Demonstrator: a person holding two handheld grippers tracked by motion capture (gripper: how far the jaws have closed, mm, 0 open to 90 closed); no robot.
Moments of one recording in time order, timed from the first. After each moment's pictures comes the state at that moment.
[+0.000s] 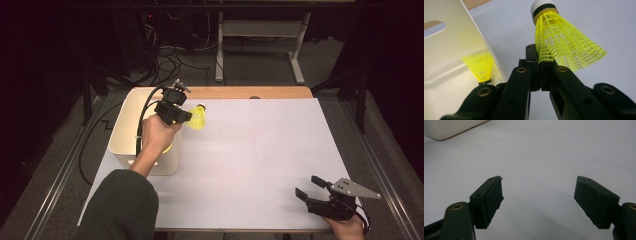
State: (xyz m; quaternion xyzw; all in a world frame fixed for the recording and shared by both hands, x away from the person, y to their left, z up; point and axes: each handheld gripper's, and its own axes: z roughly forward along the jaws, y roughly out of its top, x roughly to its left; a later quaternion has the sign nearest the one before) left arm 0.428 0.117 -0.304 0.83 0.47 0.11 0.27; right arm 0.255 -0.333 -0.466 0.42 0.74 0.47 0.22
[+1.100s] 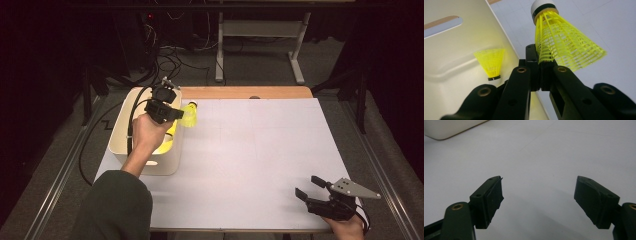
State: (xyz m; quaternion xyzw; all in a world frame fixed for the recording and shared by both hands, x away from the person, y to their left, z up) left arm 0.428 0.140 -0.299 0.82 0.48 0.11 0.28; right arm 0.256 -0.333 -0.466 0.42 0.74 0.47 0.22
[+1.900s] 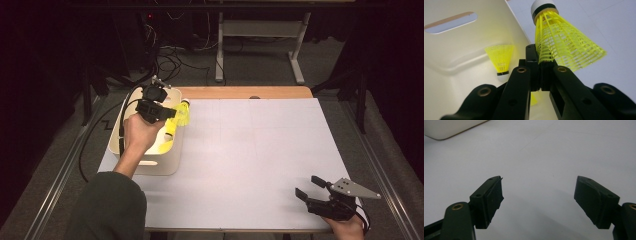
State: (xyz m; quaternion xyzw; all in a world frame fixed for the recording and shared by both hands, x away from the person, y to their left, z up) left arm 0.424 0.160 -0.295 0.81 0.50 0.12 0.29; right arm 0.256 -0.333 -0.466 0.42 0.74 0.47 0.22
